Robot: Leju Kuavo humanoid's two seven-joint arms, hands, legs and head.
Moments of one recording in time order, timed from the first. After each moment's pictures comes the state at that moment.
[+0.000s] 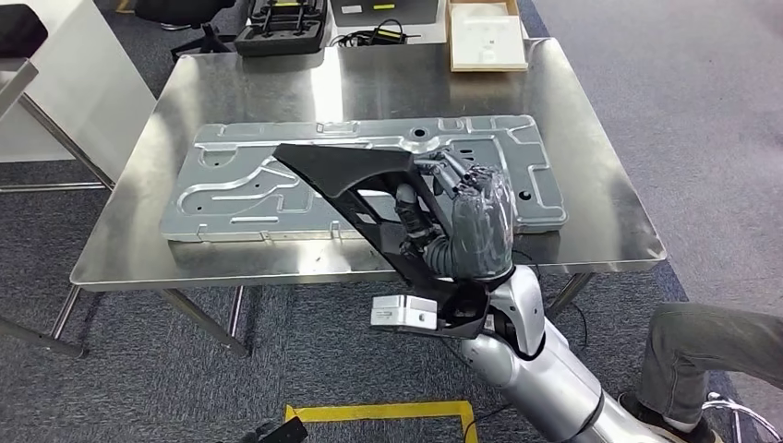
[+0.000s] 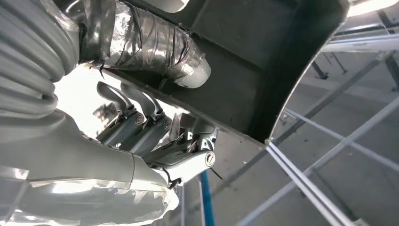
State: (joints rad) left arm -0.19 0.04 -0.89 -0.25 0.01 0.20 -0.03; right arm -0.55 -0.11 0.66 -1.60 0.80 -0.62 0.01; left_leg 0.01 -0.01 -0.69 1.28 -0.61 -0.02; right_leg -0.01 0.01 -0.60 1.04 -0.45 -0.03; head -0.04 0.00
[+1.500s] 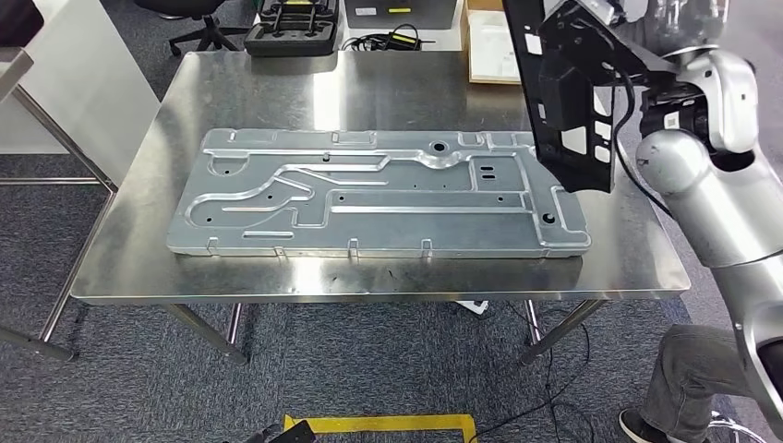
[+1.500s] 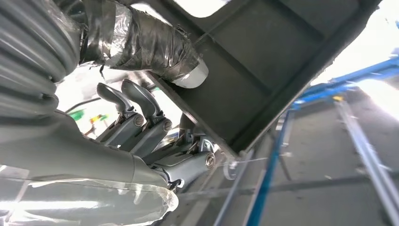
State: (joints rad) left arm -0.18 -0.01 -0.89 -0.25 -0.03 0.22 -0.02; right arm -1.15 -0.48 0.61 -1.26 0.55 -0.28 0.28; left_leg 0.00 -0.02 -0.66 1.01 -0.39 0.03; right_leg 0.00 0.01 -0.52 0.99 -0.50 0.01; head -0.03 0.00
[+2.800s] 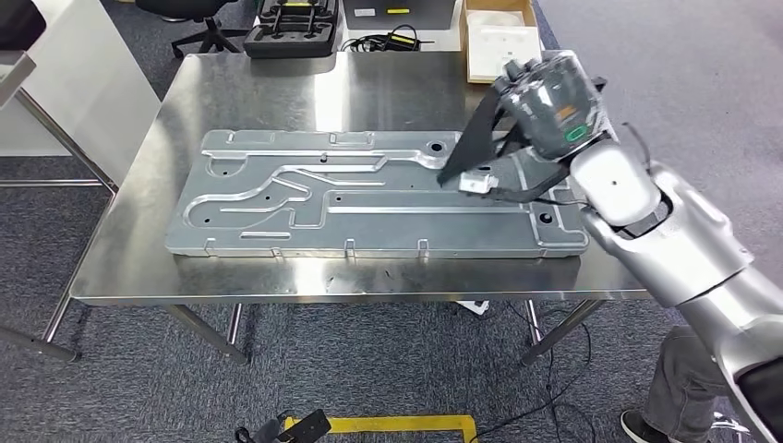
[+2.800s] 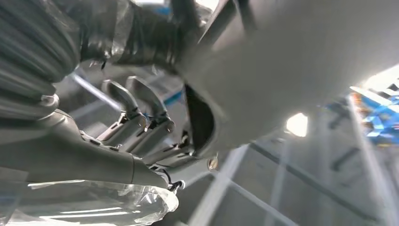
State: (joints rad) left arm -0.22 -0.06 -0.89 -0.25 -0.06 0.27 -0.01; right arm -1.06 -0.49 0.84 -1.24 1.32 -0.25 0.18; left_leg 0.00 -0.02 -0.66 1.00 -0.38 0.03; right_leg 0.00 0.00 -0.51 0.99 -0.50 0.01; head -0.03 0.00
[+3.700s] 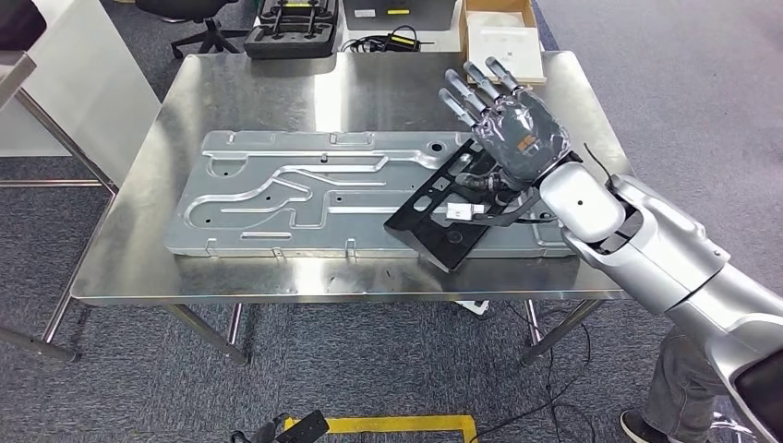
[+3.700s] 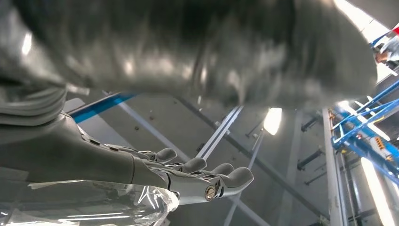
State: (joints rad) left arm -0.21 -0.06 -0.89 -0.25 -0.06 0.29 0.03; right arm -1.10 -0.49 1.00 -1.22 1.38 -0.22 0.23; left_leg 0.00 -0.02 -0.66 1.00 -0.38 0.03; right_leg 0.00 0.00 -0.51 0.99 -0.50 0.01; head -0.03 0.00
